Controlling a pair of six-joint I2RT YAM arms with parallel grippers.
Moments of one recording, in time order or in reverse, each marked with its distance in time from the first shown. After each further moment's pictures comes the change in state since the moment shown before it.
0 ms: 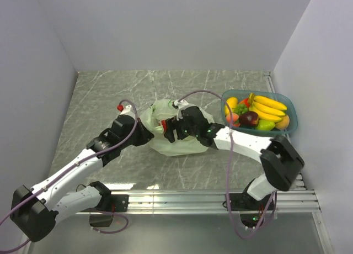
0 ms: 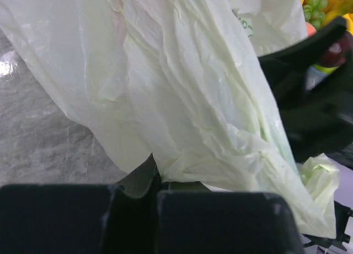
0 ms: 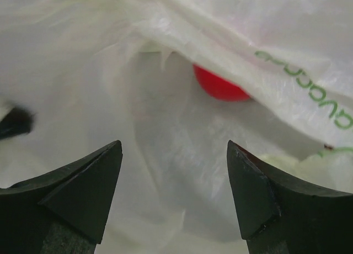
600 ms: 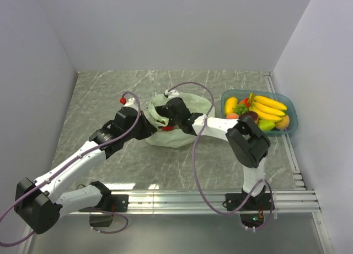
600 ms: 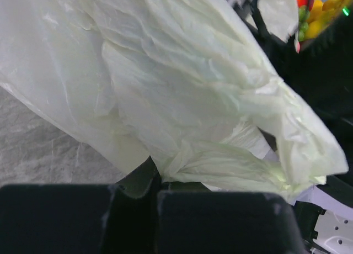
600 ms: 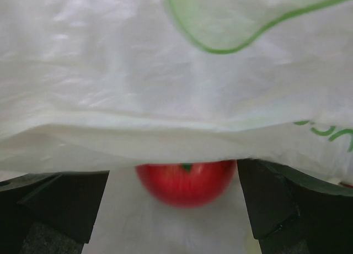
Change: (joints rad) left arm 0.000 0.097 0.135 -0.040 0.010 -0.011; right arm -0.022 0.403 0.299 0.051 0.238 0.045
